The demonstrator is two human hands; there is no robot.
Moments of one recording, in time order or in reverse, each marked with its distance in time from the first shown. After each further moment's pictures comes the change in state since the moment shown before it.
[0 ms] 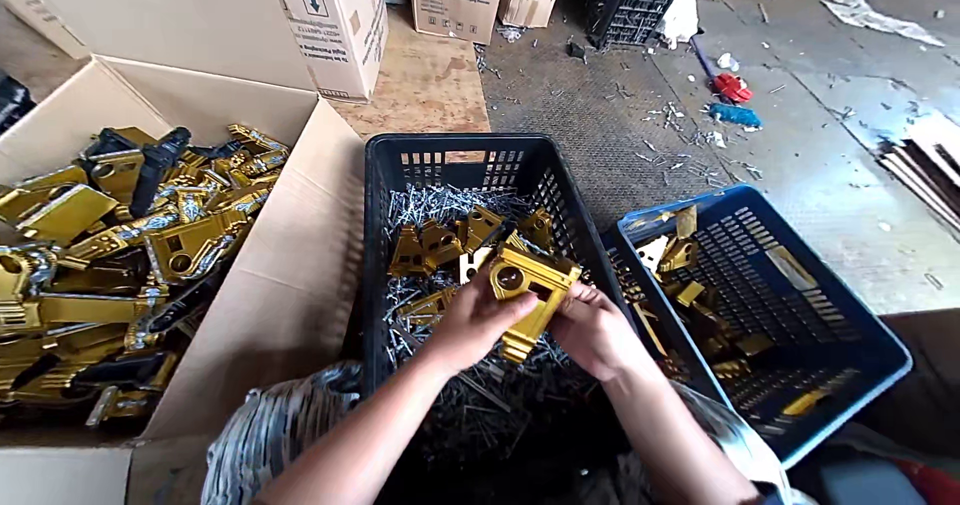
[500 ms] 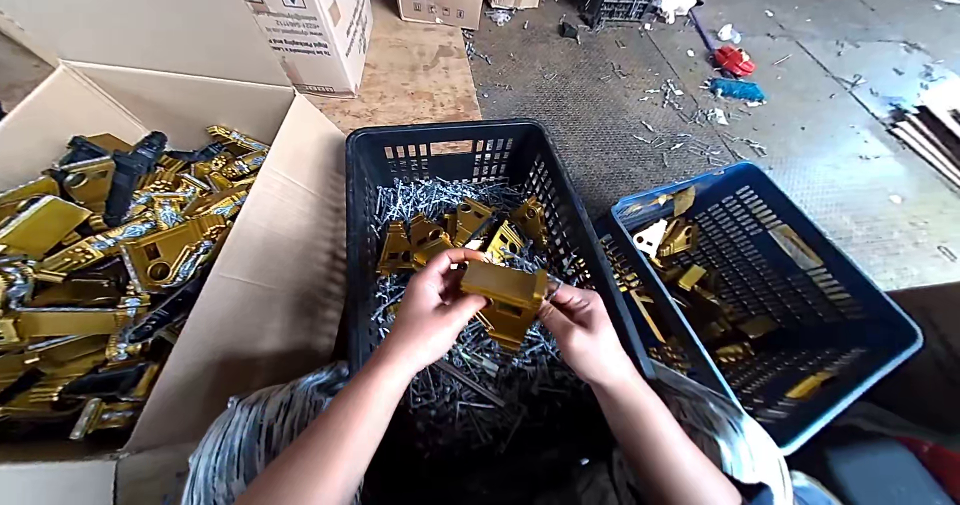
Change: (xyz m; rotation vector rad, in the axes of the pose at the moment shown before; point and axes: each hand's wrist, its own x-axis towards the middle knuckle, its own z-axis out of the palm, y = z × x) left_hand 0.000 0.008 -0.016 0.240 0.157 -0.028; right_hand -0.004 0.022 -0.014 -0.538 0.022 -0.361
